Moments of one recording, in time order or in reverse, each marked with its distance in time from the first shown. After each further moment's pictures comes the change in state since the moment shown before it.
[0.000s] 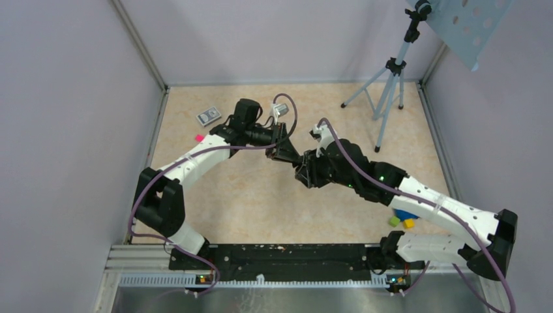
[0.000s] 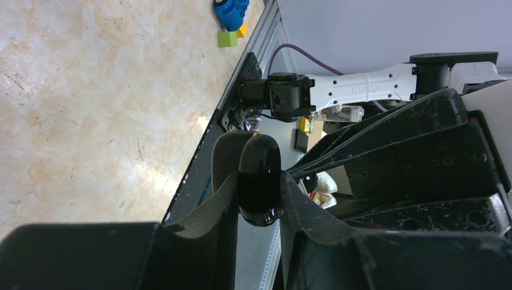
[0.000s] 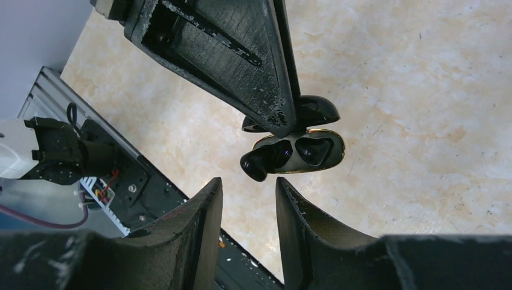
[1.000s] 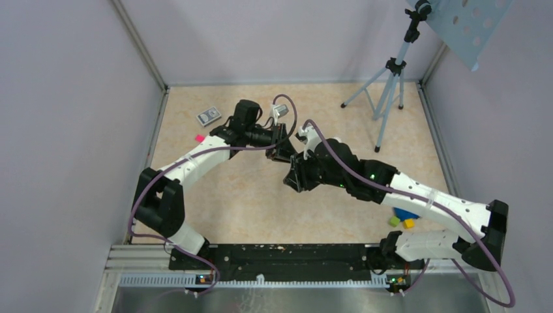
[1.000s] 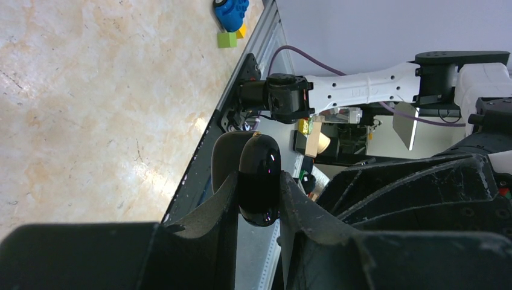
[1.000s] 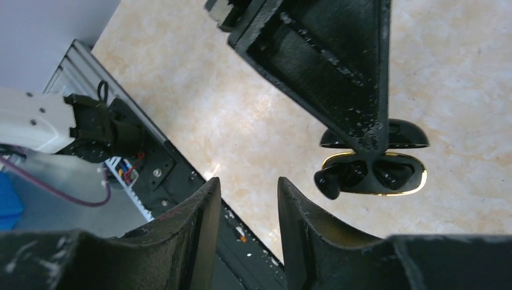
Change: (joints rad) left arm 0.000 -0.004 -0.020 0.030 0.000 -0.021; right arm 0.078 0.057 0.082 -0.001 -0.062 -0.012
